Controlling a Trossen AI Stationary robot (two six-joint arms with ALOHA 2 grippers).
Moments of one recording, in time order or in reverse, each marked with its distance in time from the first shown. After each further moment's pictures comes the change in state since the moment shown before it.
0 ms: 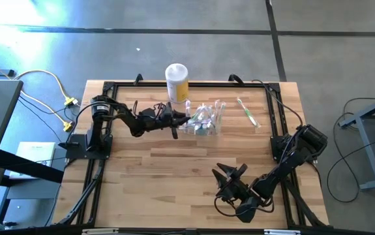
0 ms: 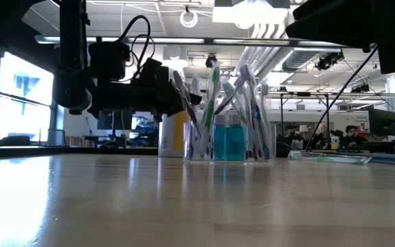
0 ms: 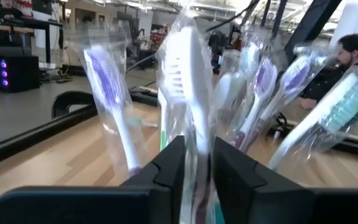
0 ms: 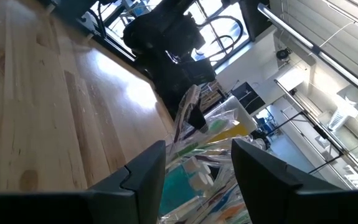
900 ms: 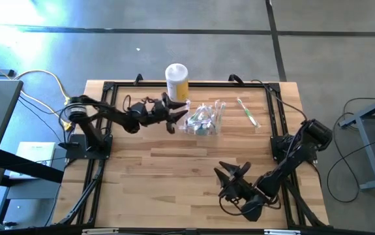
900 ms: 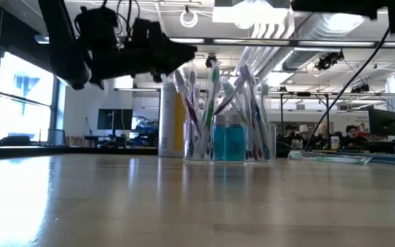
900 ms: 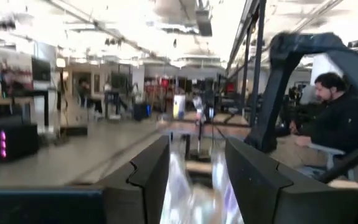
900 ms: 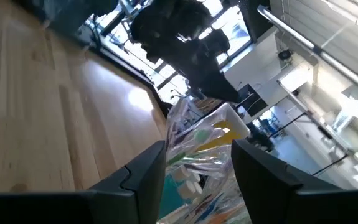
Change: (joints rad) left arm 0.000 -0.268 0.000 -0.049 0.025 0.094; right arm 0.011 -0.091 0.000 0.003 -0.001 -0.071
